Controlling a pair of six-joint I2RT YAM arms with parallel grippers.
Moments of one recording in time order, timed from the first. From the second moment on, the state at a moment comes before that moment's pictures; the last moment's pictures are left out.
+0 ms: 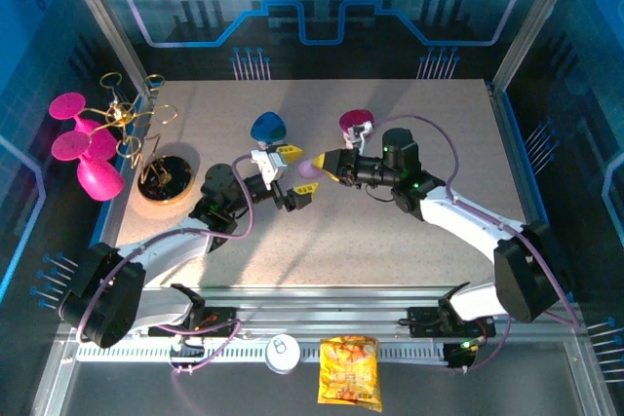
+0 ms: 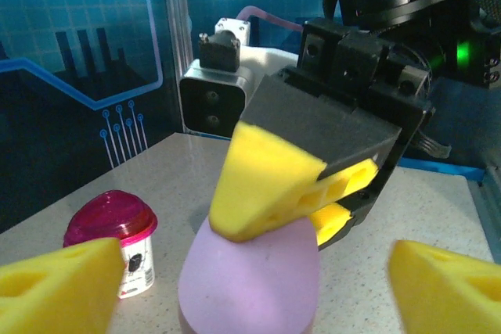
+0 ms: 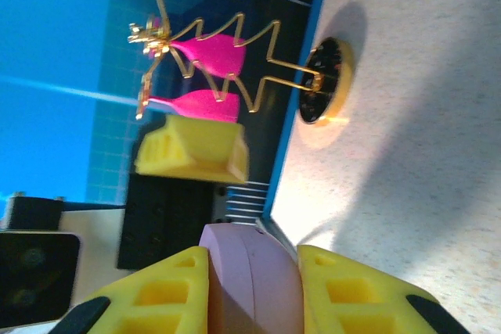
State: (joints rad) left arm -0.46 1.25 0.52 0.80 0.61 0.01; right arm 0.51 1.38 0.85 0.27 -0.70 1.08
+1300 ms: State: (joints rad) left arm -0.54 1.23 0.47 0.35 0.48 0.15; right arm 0.42 1.48 0.70 -0.13 -0.08 0.64
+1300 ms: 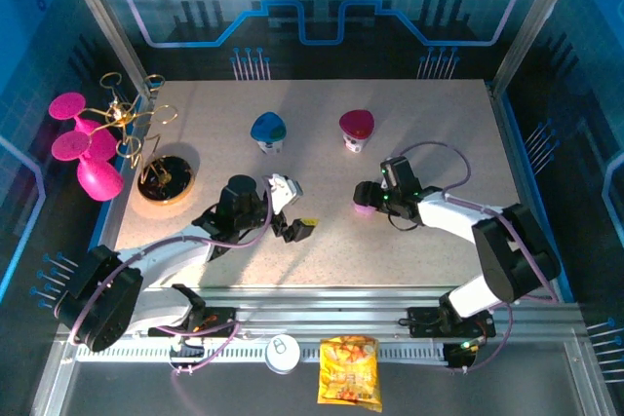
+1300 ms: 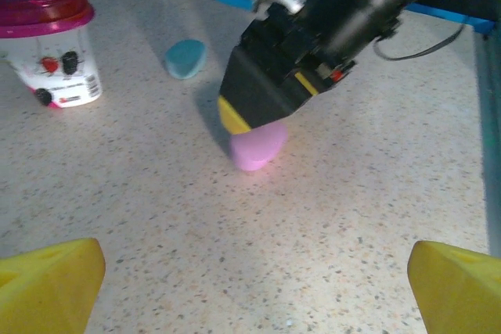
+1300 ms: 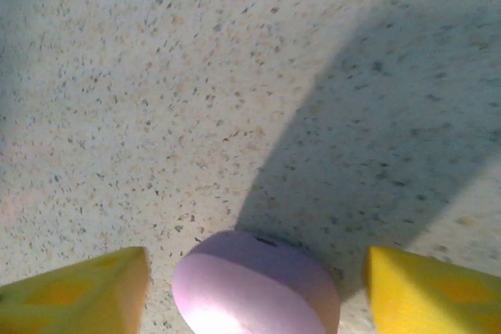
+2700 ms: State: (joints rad) left arm -0.04 1.51 0.36 0.79 -0.02 -0.03; right arm 0.08 1.54 0.37 0.78 0.08 -0.05
